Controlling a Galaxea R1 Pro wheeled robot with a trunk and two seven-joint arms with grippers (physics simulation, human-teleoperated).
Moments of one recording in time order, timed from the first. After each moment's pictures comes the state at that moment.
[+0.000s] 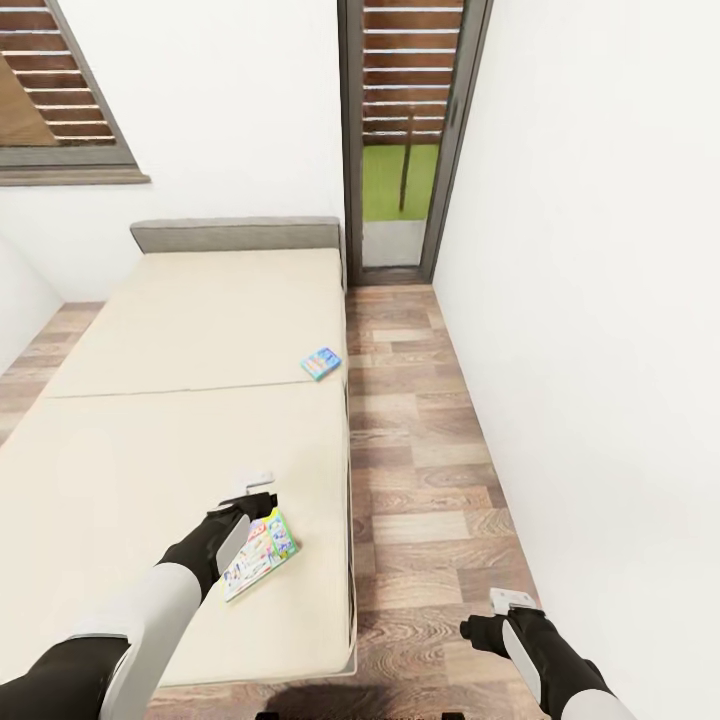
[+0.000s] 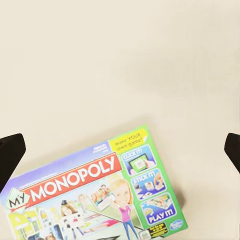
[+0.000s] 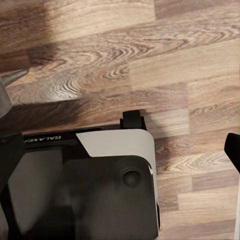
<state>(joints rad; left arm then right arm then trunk) -0.85 -0.02 0.00 -0.37 0.18 0.18 0.16 -0.52 -0.01 -0.12 -0.51 -0.02 0.49 0.01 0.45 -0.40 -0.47</state>
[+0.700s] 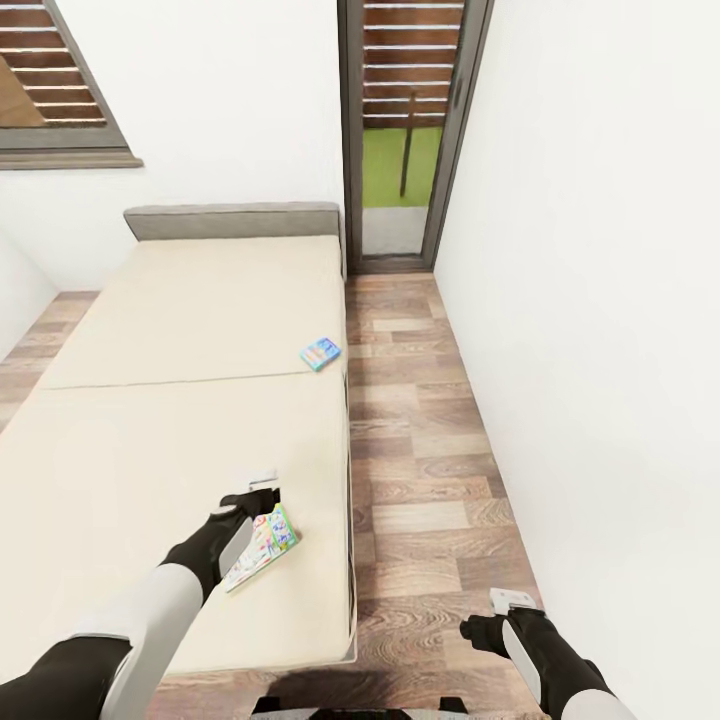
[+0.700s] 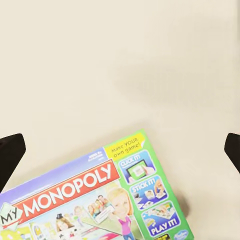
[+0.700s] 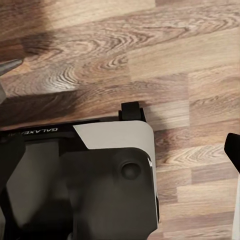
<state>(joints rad) -0.85 -0.02 -0.06 -0.36 0.18 0.10 0.16 -0.52 -0.01 -0.12 -0.51 -0.02 0.49 0.01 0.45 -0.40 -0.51</state>
